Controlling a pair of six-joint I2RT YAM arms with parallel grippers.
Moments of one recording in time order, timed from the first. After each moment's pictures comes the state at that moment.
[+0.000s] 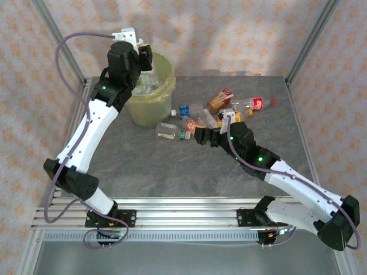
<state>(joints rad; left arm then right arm) -0.32 1.61 1.84 -0.40 -0.32 -0.22 0.76 0.98 0.83 -0.20 0.17 0.45</state>
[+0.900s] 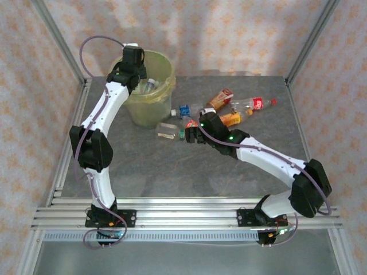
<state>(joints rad) -0.18 1.95 1.95 -0.56 -0.42 -0.16 0.76 1.40 1.05 -0.42 0.22 0.47</state>
